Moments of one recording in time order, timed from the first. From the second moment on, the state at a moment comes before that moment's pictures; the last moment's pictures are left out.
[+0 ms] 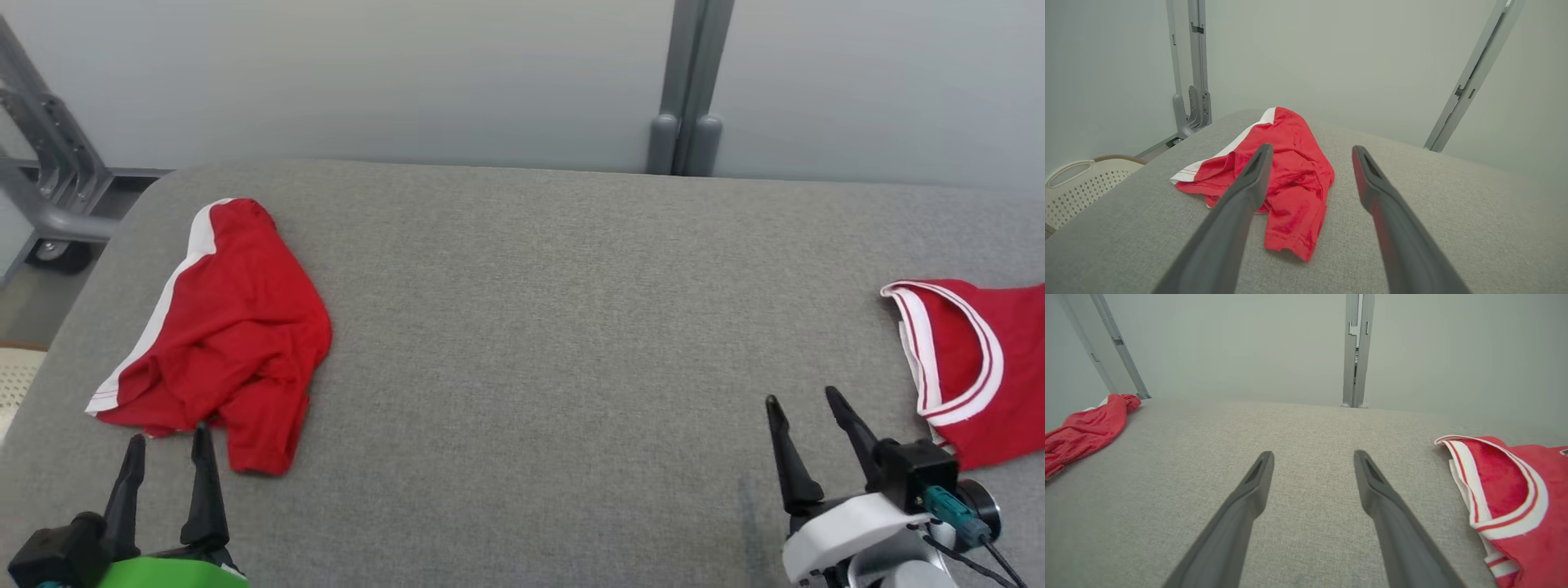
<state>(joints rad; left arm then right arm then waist) 0.11 0.04 0.09 0.11 -0.36 -0.09 -0.26 0.11 -0.13 0.21 0.17 0.18 -0.02 -0.25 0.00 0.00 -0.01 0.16</state>
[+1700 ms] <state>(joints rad) -0.26 0.03 -0.09 0.49 -0.52 -0.08 0.05 -0.08 -0.14 0.20 0.13 0.10 0.00 -0.25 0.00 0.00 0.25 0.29</state>
